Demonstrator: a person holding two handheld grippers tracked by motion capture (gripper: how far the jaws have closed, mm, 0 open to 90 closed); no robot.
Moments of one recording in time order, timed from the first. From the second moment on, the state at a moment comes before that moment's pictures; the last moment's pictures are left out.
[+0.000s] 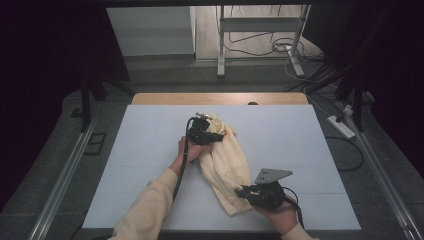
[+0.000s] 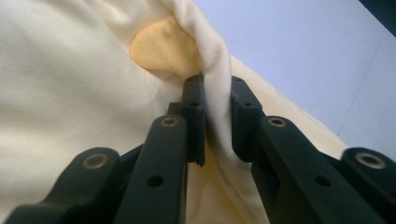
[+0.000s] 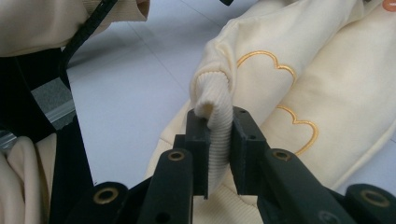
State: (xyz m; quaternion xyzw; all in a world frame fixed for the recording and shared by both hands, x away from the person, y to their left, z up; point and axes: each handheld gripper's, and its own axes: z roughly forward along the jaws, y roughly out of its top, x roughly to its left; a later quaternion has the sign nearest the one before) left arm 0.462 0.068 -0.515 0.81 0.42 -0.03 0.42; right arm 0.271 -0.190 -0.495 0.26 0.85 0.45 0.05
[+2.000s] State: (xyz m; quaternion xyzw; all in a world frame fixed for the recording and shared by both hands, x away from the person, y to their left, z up) left arm 0.405 0.120 -0.497 0.81 0.39 0.03 0.45; right arm 0.334 -0.198 -0.498 0.32 0.88 0.35 0.09
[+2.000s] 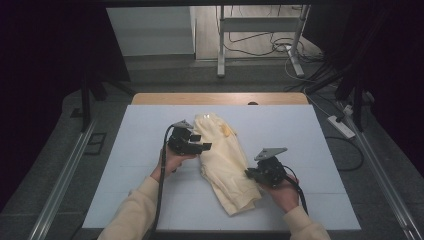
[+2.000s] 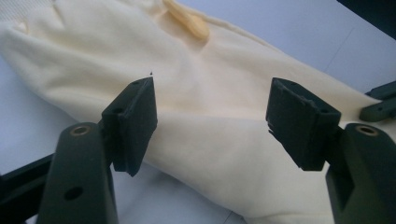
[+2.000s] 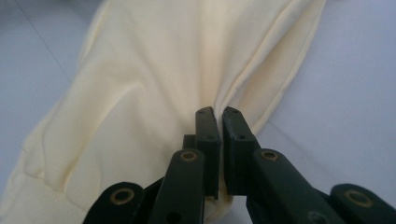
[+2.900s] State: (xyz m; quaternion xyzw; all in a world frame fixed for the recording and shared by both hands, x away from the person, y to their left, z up) left arm 0.405 0.120 -0.501 0.81 0.39 0.03 0.44; right arm 0.292 -0.164 -0.476 0.23 0.89 0.39 0.07
